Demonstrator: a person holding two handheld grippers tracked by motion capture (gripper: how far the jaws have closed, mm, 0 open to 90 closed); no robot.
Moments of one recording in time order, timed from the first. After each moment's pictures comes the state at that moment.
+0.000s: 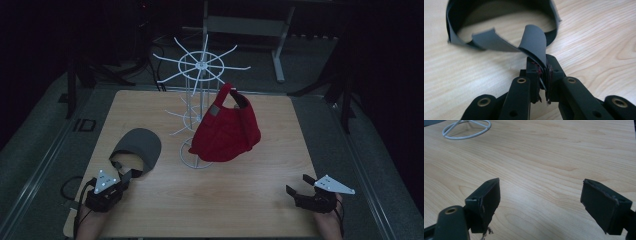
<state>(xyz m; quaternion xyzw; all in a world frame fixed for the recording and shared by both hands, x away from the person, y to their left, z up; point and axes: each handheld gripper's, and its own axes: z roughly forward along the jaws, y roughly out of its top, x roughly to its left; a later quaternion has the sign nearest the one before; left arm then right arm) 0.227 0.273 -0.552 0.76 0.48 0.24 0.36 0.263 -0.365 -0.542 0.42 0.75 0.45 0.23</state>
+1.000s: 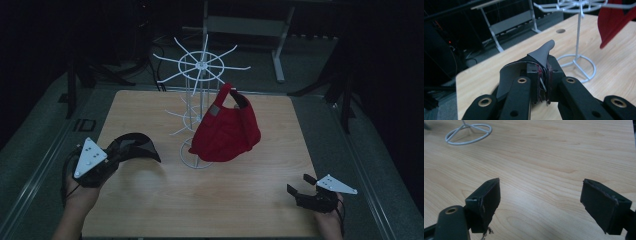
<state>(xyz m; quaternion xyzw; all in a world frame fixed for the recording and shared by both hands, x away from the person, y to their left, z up) 0.235 0.254 -0.409 0.74 0.34 0.36 0.46 0.263 -0.367 -0.540 0.43 0.74 0.46 0.23</state>
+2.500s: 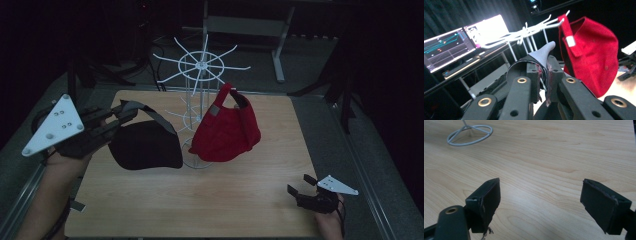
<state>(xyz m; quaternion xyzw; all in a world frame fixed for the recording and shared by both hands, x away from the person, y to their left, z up) 0.231 0.226 -0.266 0.72 0.14 0.38 0.57 0.261 -0.369 -0.541 0.43 0.74 0.46 0.23</state>
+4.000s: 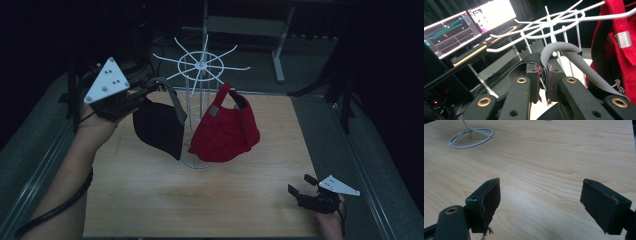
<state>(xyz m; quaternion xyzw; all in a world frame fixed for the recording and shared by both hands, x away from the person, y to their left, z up) 0.299 0.193 -0.261 0.75 0.19 0.38 0.51 0.260 -0.371 -0.540 0.43 0.74 0.47 0.22</state>
